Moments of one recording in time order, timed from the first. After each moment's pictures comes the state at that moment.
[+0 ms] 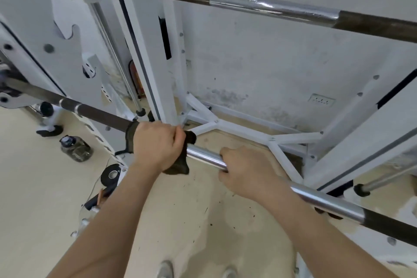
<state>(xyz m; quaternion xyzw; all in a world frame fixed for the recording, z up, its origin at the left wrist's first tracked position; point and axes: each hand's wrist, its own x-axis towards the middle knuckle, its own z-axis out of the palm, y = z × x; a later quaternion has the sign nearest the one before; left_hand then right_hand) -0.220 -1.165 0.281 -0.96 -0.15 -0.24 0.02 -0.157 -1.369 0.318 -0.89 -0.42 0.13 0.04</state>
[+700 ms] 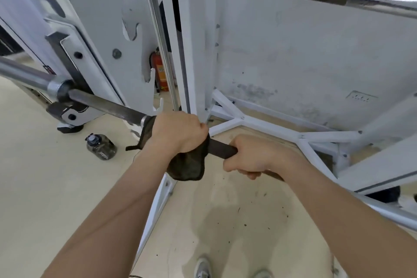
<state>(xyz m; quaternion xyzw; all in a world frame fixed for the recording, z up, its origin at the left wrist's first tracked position) -0.226 -0.964 0.309 -0.99 -0.15 0.05 0.02 -0.167 -1.135 0.327 -0.84 -0.29 0.43 0.16</state>
